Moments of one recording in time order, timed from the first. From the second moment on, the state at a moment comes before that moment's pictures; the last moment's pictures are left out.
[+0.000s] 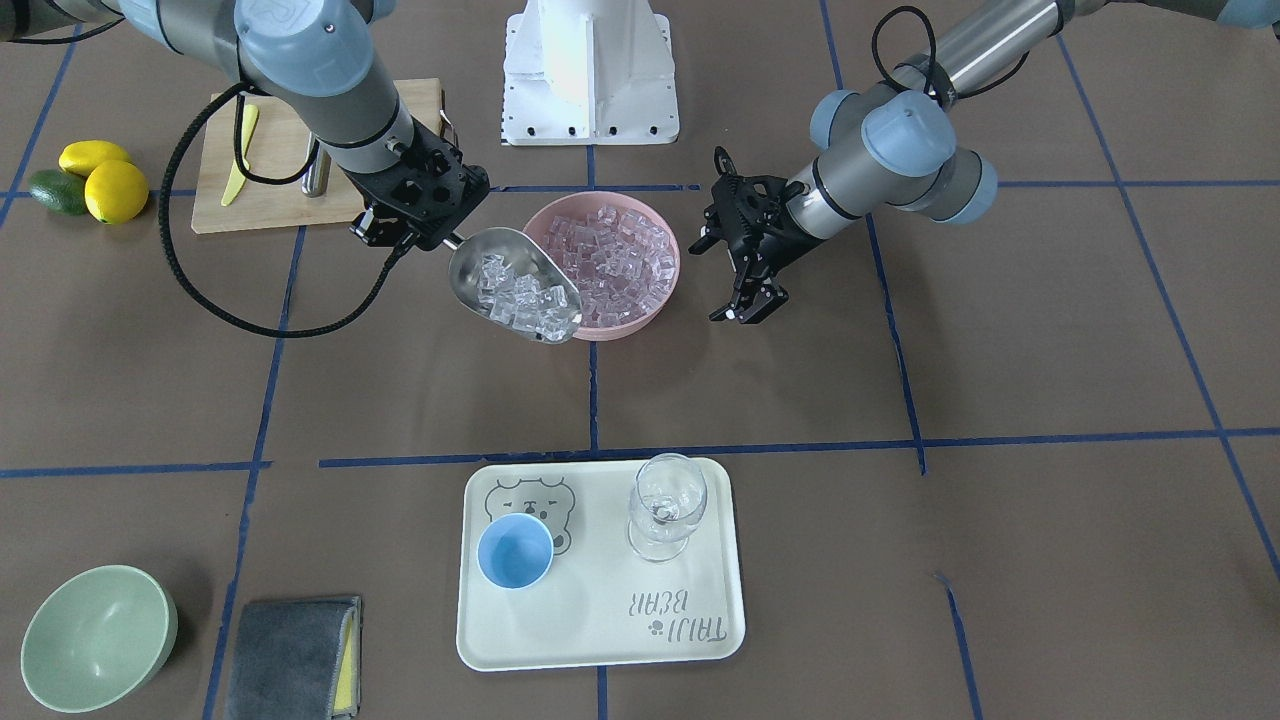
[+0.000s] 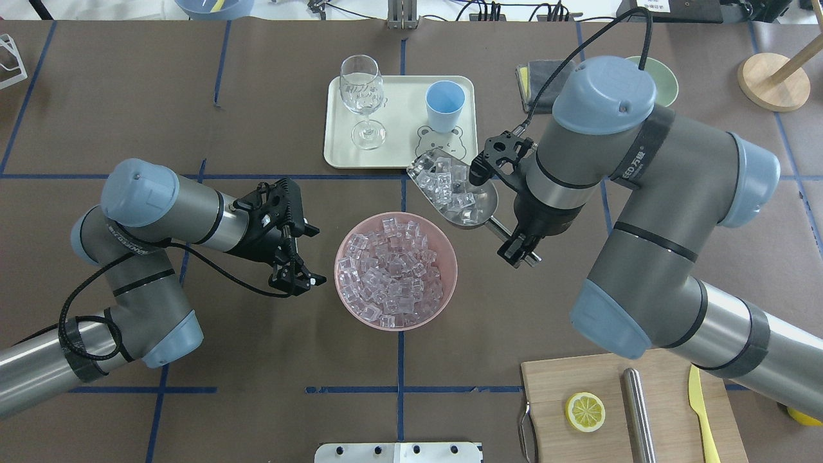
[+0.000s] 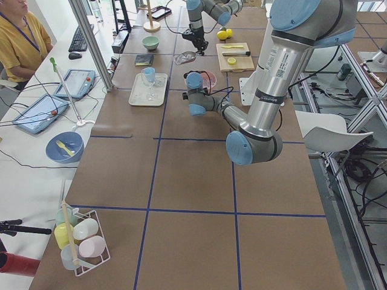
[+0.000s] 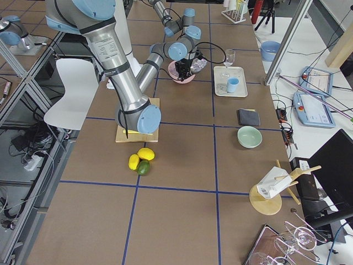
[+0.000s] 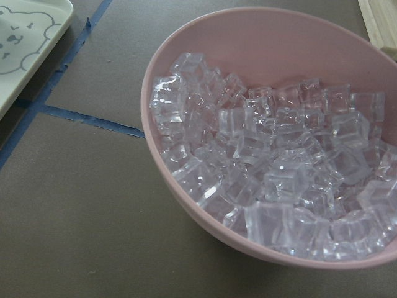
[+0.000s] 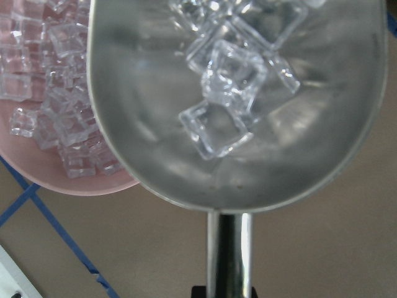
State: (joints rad) left arm -0.60 -1.98 -1.57 -2.50 -2.13 -0.10; right arm 0.68 -1.02 1.94 -1.90 2.18 0.23
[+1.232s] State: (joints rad) left arm -0.60 -1.96 -1.58 -2.50 -2.12 -0.10; right arm 0.78 -0.78 1.58 -1.93 2.22 0.43
